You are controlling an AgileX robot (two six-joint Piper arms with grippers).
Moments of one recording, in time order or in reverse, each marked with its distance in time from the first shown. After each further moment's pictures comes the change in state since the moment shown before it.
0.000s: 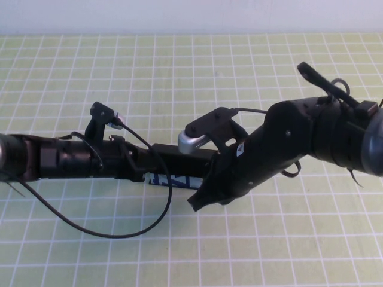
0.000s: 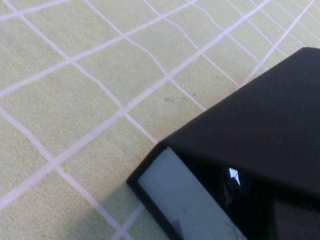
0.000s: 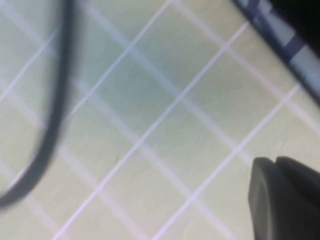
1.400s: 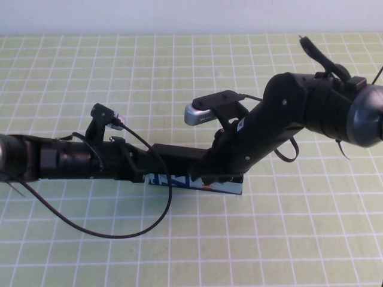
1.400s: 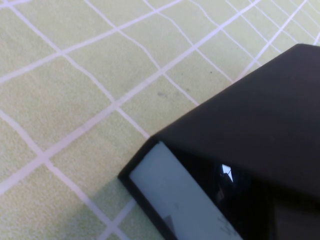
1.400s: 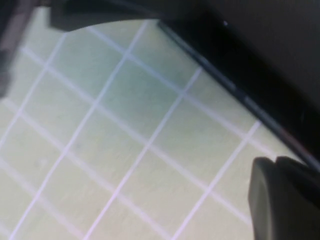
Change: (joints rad) right arm -0.079 0.100 -0.146 0.056 0.098 0.058; left arm 0.000 0.002 0.000 0.014 0.009 -0.022
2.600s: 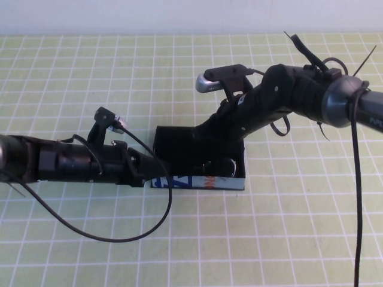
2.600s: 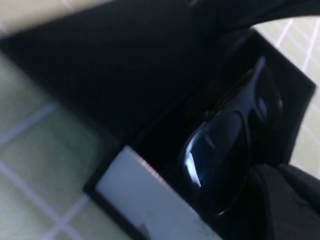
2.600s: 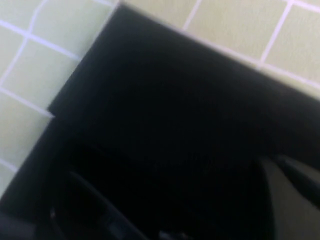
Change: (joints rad) right arm -0.099 0.207 -0.192 -0.008 -0.197 0.002; left arm 0.000 0.004 0.000 0.052 0.066 -0.041
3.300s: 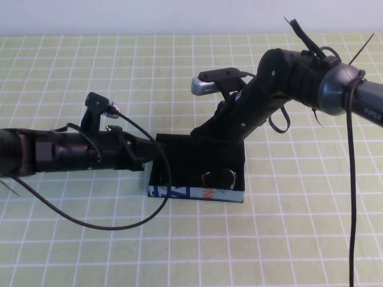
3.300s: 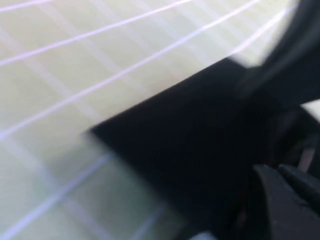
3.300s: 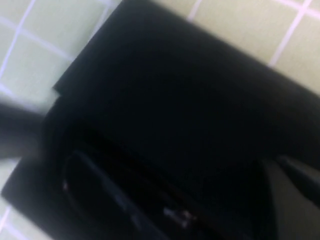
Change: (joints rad) right arm -0.010 0.045 -0.129 0.000 0.258 0.000; left arm 0.000 -0.052 0.000 -0.093 -0.051 0.025
